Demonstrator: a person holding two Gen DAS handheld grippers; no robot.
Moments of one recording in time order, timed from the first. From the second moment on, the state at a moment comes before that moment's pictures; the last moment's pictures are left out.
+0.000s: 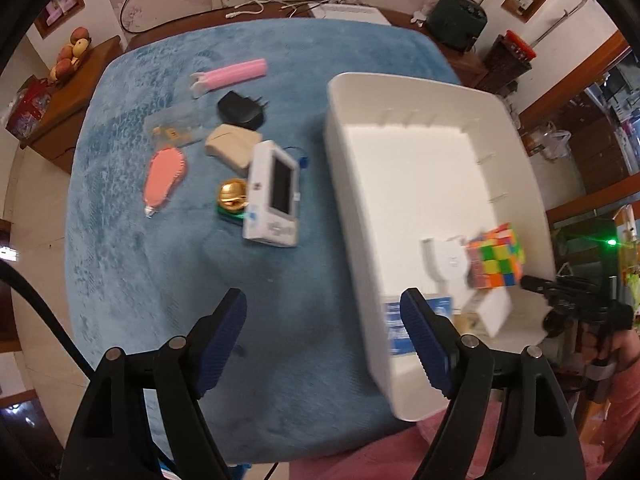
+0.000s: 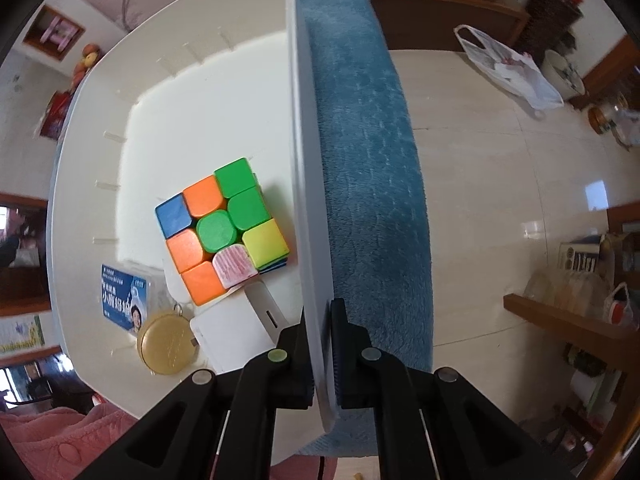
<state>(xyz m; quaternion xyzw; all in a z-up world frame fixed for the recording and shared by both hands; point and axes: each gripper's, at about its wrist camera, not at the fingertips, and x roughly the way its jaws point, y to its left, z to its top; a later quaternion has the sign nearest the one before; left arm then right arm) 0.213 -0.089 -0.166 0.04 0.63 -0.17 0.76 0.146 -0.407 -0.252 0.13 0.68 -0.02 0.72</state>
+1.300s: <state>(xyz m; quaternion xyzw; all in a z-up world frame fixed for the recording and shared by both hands) 0.297 -0.090 -0.279 0.02 0.71 -0.16 0.69 0.149 -0.412 -0.268 0.18 0.66 -0.10 0.72</state>
